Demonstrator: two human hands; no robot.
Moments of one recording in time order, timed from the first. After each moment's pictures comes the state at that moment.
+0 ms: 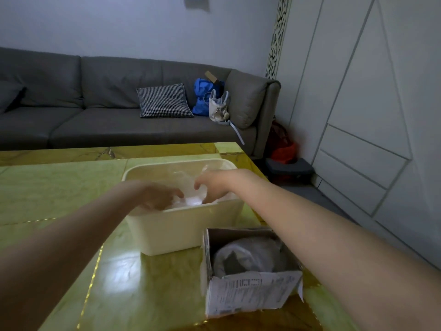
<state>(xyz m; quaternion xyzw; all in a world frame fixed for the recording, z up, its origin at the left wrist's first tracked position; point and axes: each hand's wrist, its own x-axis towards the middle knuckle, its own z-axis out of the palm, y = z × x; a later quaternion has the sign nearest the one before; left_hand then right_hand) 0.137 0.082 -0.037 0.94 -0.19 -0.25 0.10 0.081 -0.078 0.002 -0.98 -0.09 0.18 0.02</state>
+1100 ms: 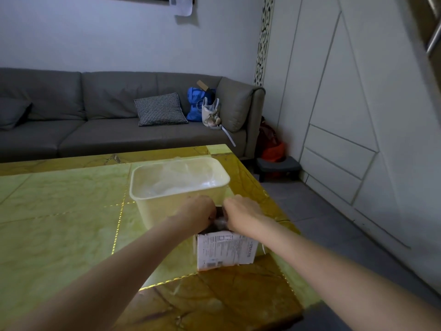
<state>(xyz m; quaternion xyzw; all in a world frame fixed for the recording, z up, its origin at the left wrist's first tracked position) -0.035 0.018 -0.010 0.93 -0.35 0.00 -0.03 -0.086 -0.087 0.002 -1.00 0.04 0.05 0.04</state>
